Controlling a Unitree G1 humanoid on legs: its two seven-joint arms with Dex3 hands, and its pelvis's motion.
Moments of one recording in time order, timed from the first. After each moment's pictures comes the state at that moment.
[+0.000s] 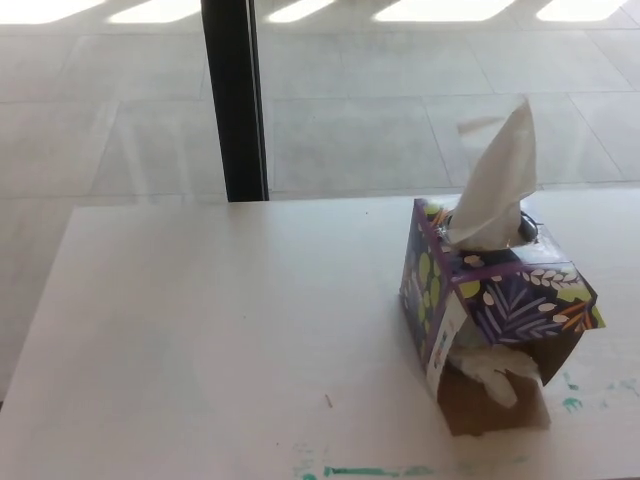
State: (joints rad) left_arm -0.02 0.73 0.34 1.24 -0.07 -0.05 -0.27; right_arm 0.23 -0.54 -0.39 0.82 0.02 -0.17 0.06
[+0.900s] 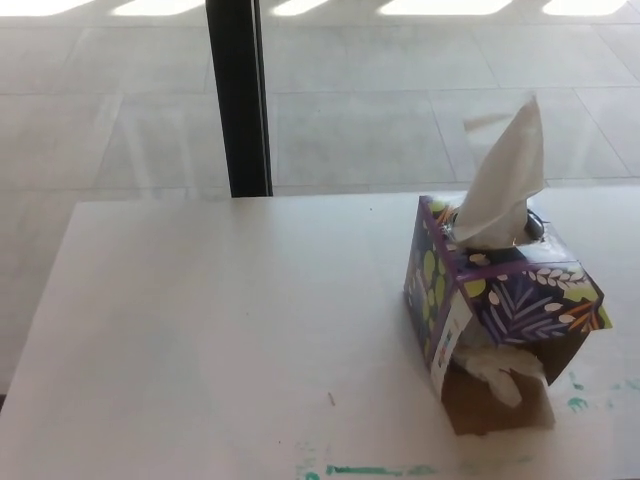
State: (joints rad) left_arm -0.02 0.73 0.35 1.26 -0.08 -0.05 -0.30; right_arm -0.55 -0.75 -0.33 0.37 0.04 0.03 0.08
